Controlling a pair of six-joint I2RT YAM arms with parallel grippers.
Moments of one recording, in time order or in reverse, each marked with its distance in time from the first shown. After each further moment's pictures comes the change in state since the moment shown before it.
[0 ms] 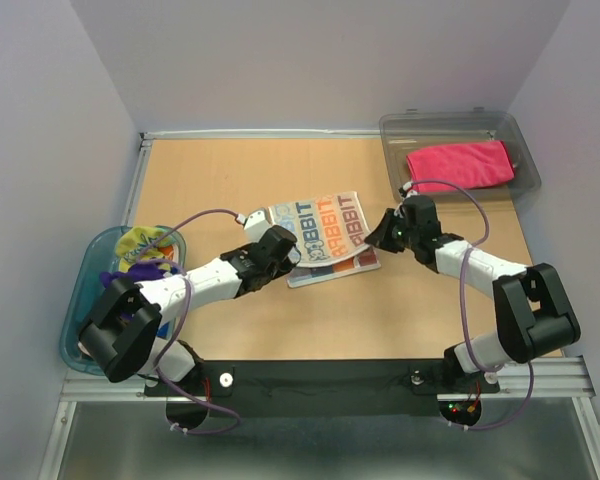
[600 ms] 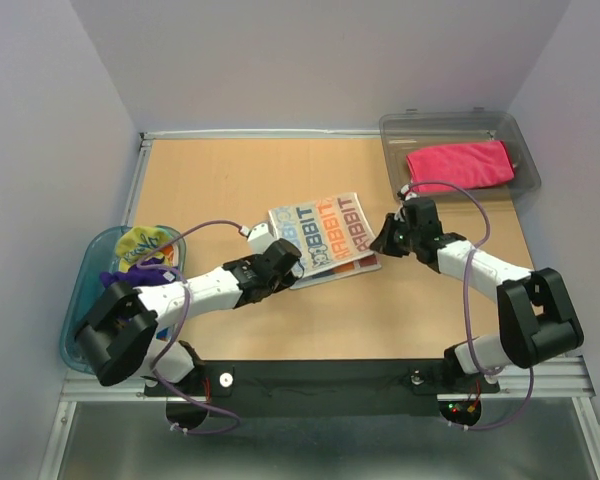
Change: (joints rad) left arm -0.072 -0.053 -0.031 -0.047 0.003 -0.063; right arm 0.000 -0.040 0.026 -0.134 0.060 -0.102
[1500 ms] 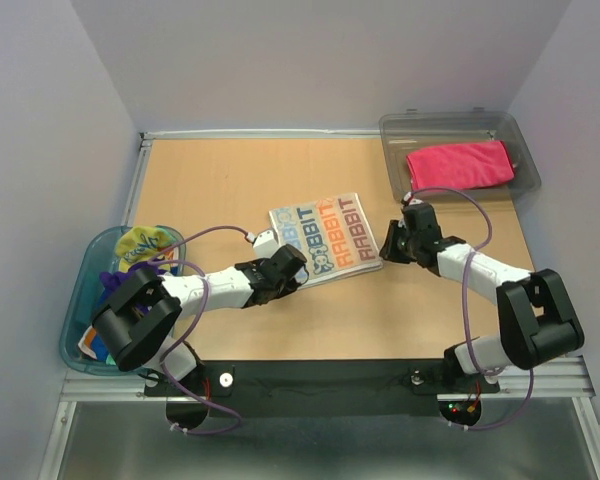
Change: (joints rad) left arm -0.011 0.138 -0.032 0.073 0.015 -0.025; right arm 0.003 0.015 -0.033 -0.054 0.151 -0.044
